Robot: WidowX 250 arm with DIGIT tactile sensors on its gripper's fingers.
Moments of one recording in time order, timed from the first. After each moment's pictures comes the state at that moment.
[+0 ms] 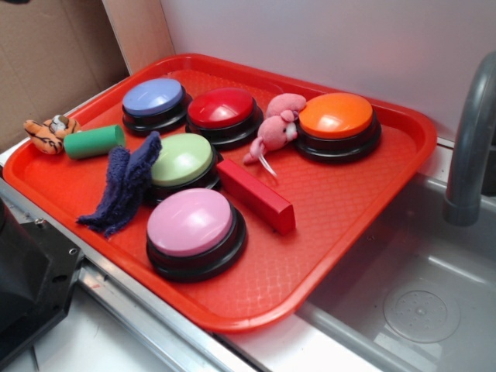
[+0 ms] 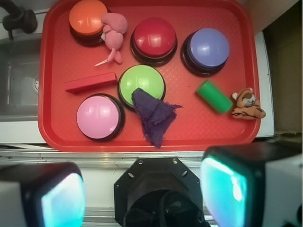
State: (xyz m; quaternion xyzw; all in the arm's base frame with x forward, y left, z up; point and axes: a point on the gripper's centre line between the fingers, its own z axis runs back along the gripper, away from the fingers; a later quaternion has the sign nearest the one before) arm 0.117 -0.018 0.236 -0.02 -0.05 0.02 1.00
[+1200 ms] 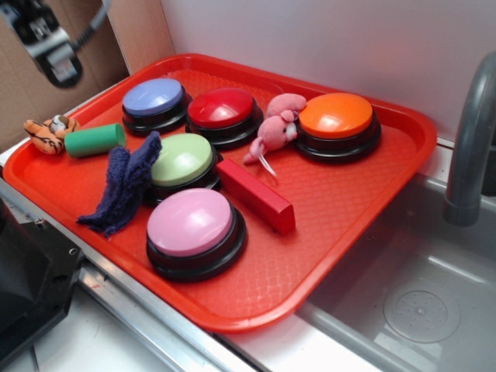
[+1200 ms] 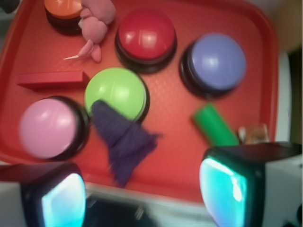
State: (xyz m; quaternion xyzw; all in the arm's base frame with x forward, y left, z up) arm 0.156 0.034 0.143 0.00 -0.10 -0.12 0.99
